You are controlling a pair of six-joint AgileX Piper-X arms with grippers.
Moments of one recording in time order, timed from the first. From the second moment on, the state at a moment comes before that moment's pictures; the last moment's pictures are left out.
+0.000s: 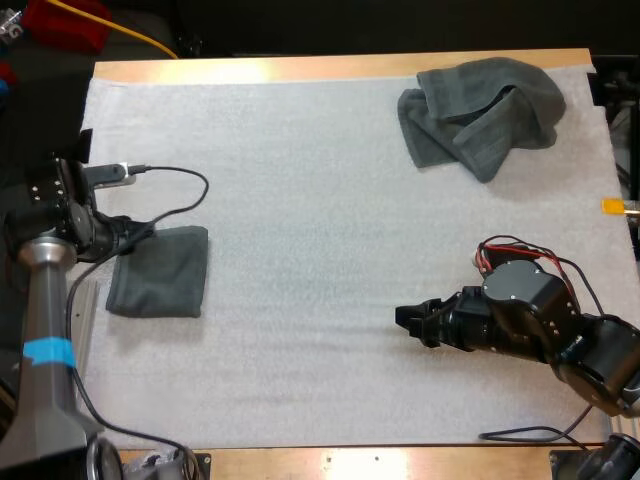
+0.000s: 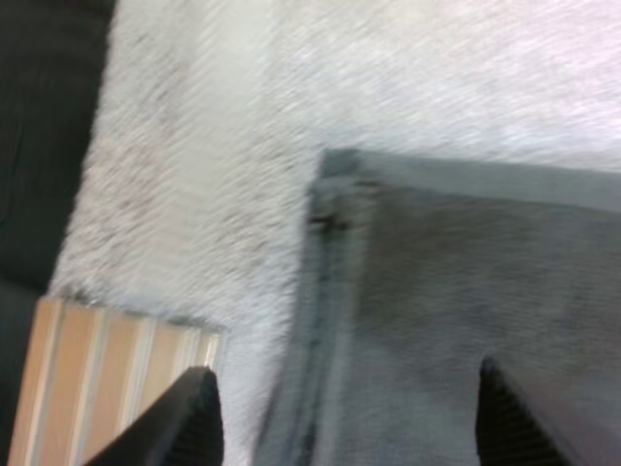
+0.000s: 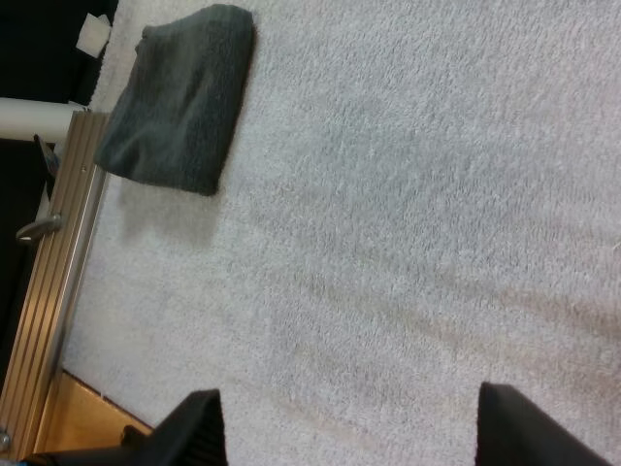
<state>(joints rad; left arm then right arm) 0.28 1.38 -1.09 0.96 -0.07 -1.69 0.78 0.92 -0.82 0.76 -0.22 -1.13</state>
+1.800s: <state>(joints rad) 0.07 1.03 -1.09 1.20 0.16 -1.68 0.18 0.92 -0.82 0.94 -0.16 -1.52</state>
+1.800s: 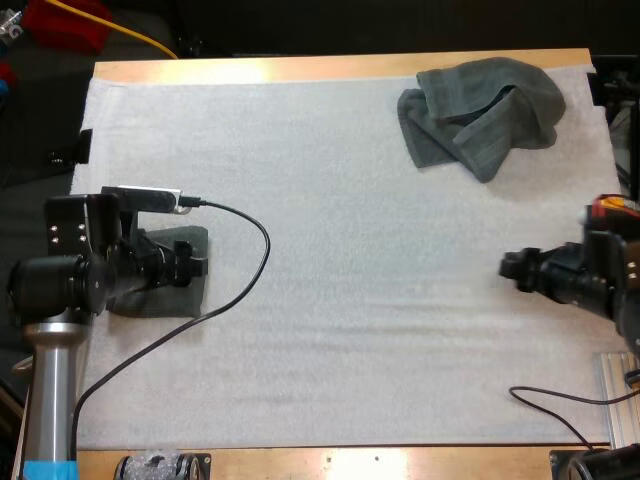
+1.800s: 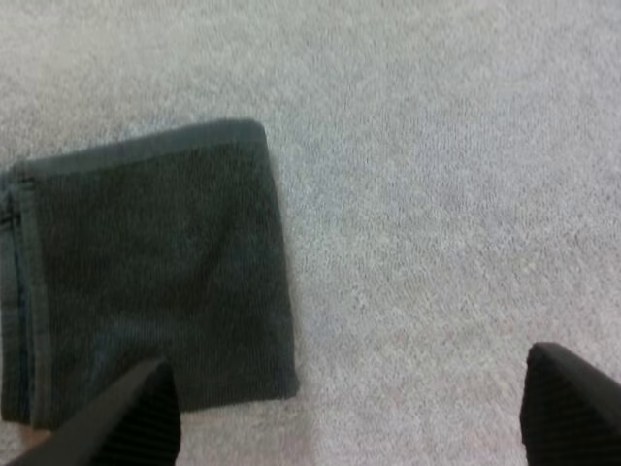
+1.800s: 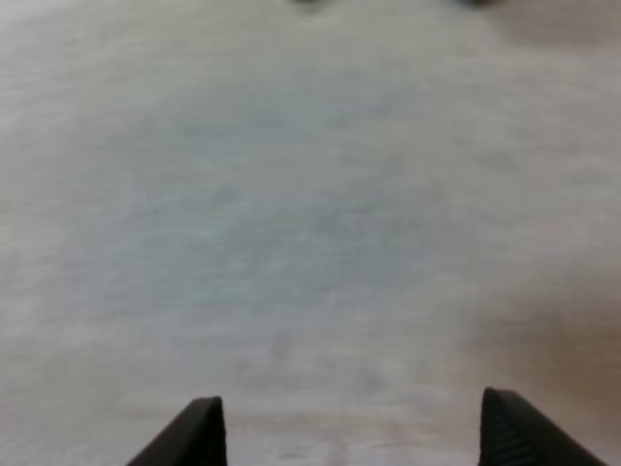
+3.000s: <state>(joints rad) -0.01 0.42 -0.90 1.23 0.10 -1.70 -0.01 0.56 -0.82 1.23 0.00 -1.84</state>
